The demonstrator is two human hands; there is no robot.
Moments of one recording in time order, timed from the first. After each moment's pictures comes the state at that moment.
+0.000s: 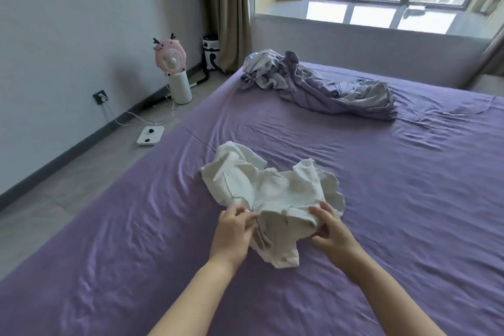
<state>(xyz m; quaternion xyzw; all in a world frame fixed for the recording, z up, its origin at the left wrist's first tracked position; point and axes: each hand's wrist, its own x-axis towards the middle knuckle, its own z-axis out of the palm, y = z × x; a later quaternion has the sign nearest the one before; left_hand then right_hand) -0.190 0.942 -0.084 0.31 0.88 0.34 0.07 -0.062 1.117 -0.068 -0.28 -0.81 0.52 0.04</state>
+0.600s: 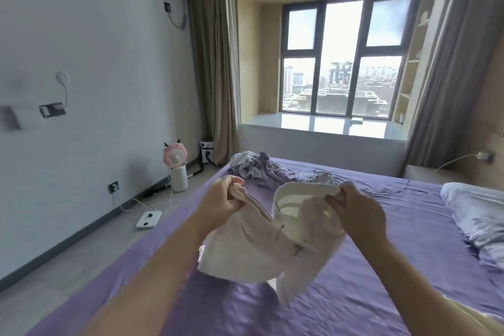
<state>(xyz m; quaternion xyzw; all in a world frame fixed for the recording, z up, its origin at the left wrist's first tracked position) -0.009 0.881 0.258 0.40 0.78 0.48 0.02 0.169 1.100 0.239 -0.30 -0.85 0.09 0.42</state>
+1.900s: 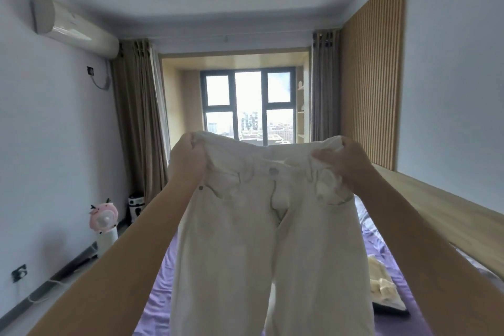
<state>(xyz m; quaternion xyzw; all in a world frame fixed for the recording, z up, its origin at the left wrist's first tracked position) 0.111 0.670 0.439 0.40 0.65 0.64 -0.11 0.365 0.817 0.436 -0.29 -0.70 0.37 0.54</state>
